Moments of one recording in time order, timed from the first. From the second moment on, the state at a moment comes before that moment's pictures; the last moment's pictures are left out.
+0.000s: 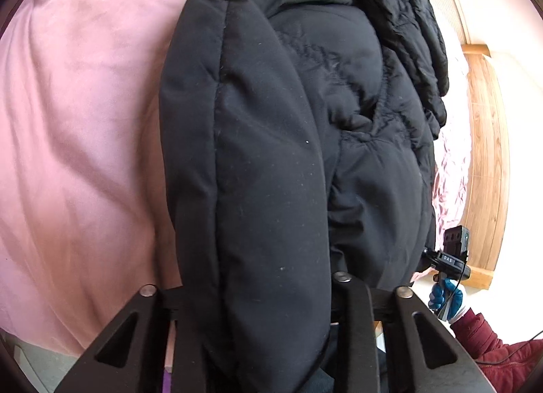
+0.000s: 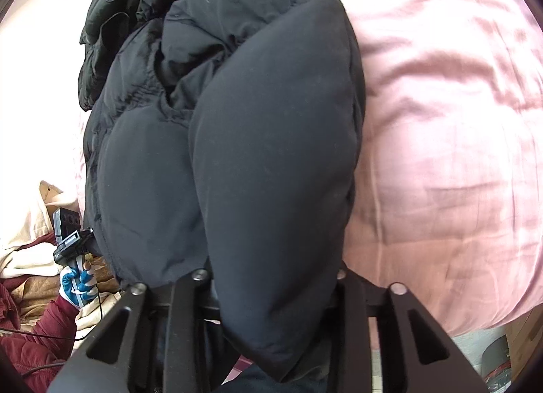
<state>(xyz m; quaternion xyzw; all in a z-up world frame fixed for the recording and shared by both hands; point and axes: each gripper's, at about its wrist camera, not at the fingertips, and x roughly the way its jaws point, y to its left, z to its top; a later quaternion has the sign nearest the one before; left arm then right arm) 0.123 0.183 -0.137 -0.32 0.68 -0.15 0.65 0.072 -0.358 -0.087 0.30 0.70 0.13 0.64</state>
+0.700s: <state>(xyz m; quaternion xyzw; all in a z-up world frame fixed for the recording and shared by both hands) 0.222 0.182 -0.001 -0.30 0.56 -0.27 0.72 0.120 -0.391 0.066 0.32 0.54 0.04 0.77</state>
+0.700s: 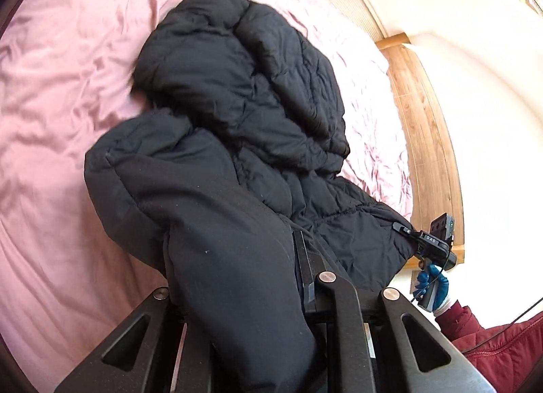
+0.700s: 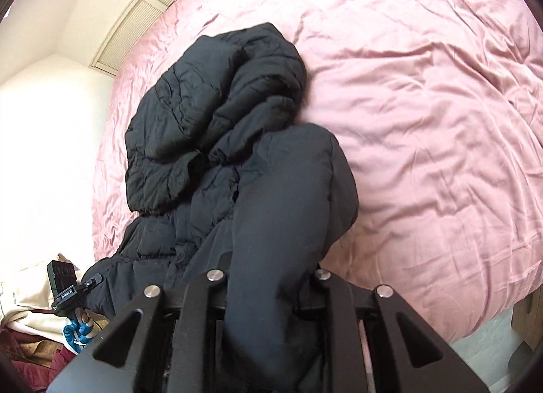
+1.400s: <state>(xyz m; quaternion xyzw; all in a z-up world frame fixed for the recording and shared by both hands) 0.450 0.188 0.060 -0.31 0.47 -0.17 0.81 0.373 -0.462 0.118 0.34 0.48 0.06 0.81</state>
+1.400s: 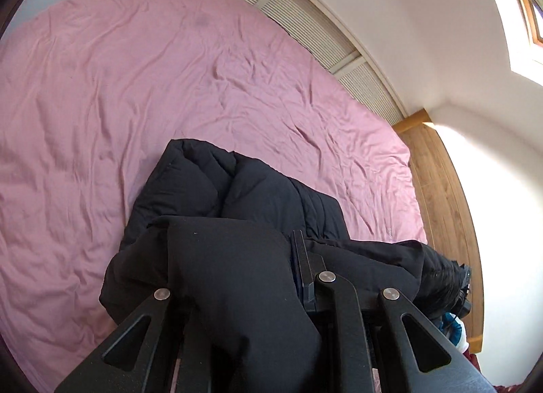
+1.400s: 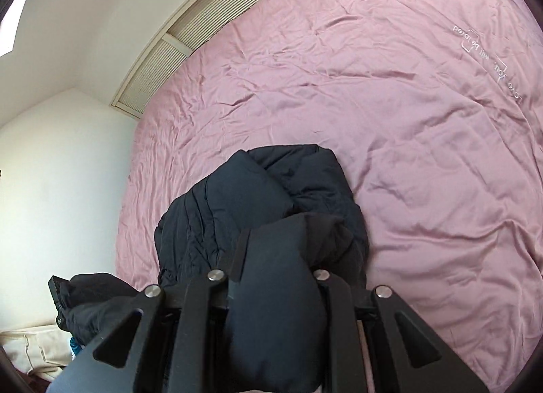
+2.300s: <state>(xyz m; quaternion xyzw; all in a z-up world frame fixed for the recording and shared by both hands) 0.596 0.194 -0.062 -0.36 0.54 -0.11 0.75 0.545 -0.469 -0.037 0.42 0.55 0.01 0.72</state>
